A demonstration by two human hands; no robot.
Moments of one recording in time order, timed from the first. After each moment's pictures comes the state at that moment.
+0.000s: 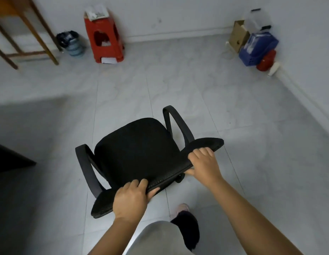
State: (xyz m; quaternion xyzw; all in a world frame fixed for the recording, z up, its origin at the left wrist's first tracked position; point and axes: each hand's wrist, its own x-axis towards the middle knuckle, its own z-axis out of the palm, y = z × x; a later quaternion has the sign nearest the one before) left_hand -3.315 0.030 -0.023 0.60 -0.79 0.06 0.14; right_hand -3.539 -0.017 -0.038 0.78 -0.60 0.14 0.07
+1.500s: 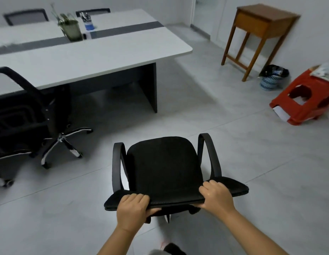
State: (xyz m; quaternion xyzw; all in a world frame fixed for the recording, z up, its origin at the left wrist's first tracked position) left_hand -3.467 -0.097 -0.032 0.91 -0.31 0.25 0.10; right_hand -3.527 -0.348 -0.036 0.98 0.05 0.21 -0.02
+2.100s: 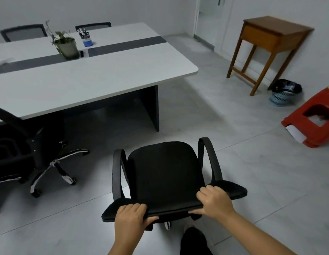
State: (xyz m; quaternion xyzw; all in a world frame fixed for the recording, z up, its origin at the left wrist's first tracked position) left_hand -3.284 -0.164 -0.031 0.93 -0.26 0.22 0.13; right_hand -3.321 -0.425 -0.036 0.95 0.15 0.26 -0.01
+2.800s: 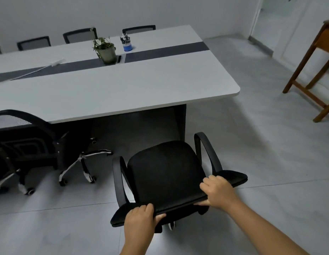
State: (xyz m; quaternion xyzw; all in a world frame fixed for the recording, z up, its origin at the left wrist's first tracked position) left_hand -3.141 -0.281 -0.019 0.98 -0.07 0.16 0.05; right_hand -3.072 -0.528 -0.035 0.92 0.30 0.24 -0.05
